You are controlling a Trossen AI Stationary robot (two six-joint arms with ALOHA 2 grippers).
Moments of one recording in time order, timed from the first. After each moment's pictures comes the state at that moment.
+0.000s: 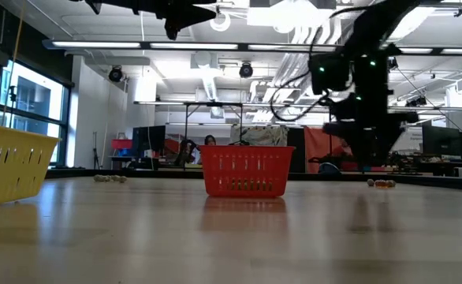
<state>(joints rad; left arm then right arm) 0.23 1.16 0.86 0.20 0.12 -0.05 -0.37 1.50 0.84 -0.88 0.32 0.93</state>
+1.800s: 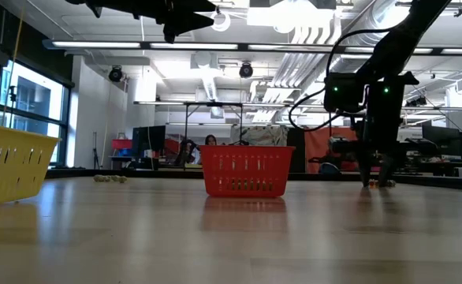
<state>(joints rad) 0.28 1.16 0.86 0.20 0.12 -0.05 -0.47 1.51 0.61 -0.53 0.34 1.24</state>
